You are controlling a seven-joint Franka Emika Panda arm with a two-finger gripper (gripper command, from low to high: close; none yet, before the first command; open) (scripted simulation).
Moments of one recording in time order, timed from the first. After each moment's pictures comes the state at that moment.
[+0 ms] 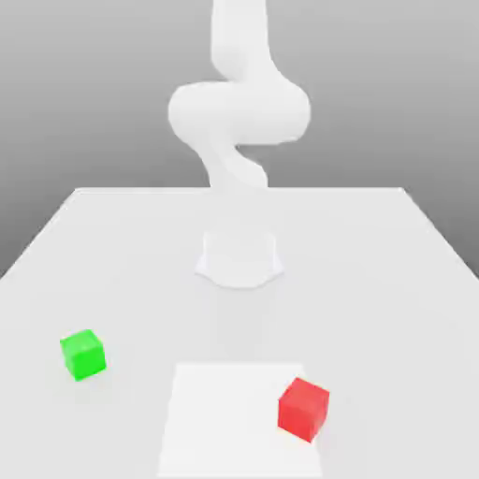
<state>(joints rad) -0.02 -0.71 0.04 -2.33 0.00 2.34 0.88</state>
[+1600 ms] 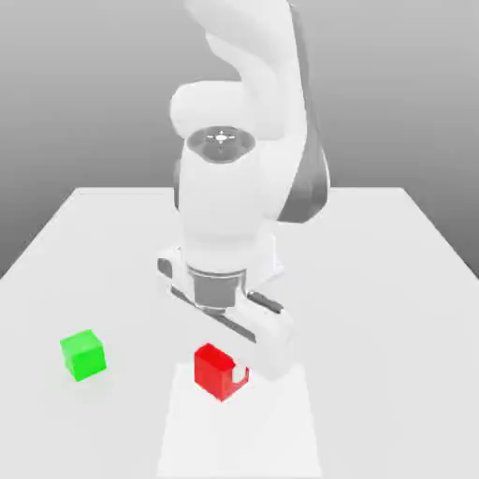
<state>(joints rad) -0.30 0.01 0.07 -2.70 -0.08 2.71 1.45</state>
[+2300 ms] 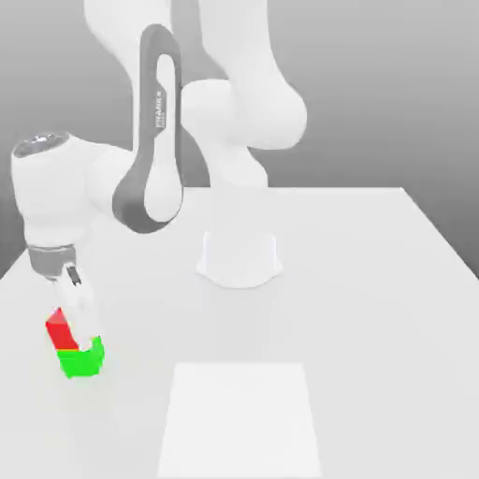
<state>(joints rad) -0.58 0.10 -0.11 -2.77 0.05 2.87 1.11</state>
